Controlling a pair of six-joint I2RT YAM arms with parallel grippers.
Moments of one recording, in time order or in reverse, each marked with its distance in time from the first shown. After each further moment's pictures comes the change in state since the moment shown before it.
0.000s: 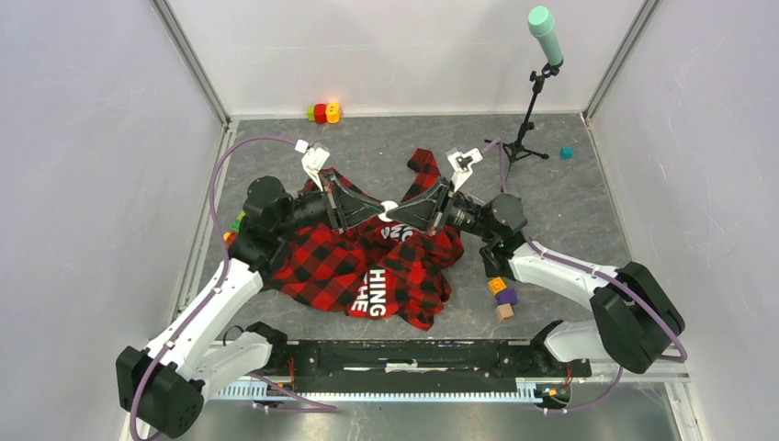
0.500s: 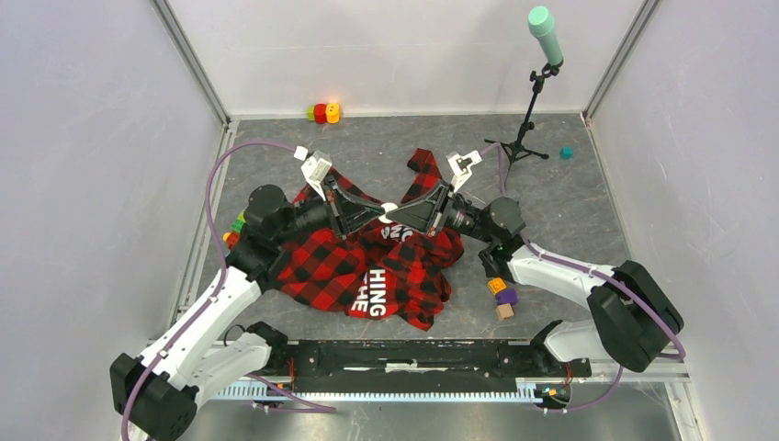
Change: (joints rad) left arm -0.050 -0.053 -0.027 -0.016 -0.098 0.133; right arm 0.007 0.011 -0.020 0.009 0.045 0.075
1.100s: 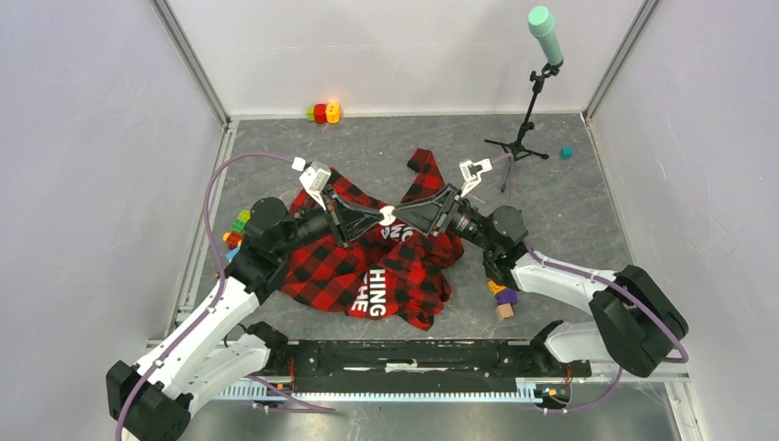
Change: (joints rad) left arm -0.049 -0.066 -0.074 -0.006 -0.126 0.020; right arm 0.015 -0.023 -0.081 0.023 0.143 0.006
